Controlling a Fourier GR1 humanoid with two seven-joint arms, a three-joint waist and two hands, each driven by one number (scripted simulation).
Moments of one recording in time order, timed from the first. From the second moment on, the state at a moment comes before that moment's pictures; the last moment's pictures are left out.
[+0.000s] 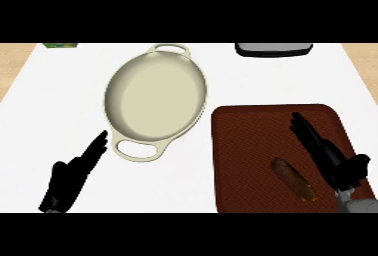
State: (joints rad) left arm 0.06 0.48 -0.35 -1.54 0.23 0.13 0.13; right arm -0.05 -0.44 0.18 -1.34 -0.26 0.12 -0.15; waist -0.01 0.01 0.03
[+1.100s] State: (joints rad) left arm -0.02 0.32 -0.32 -1.62 0.41 0.09 0.20; right arm -0.04 -0.77 0.43 -1.71 0.89 -0.23 0.22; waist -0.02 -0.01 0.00
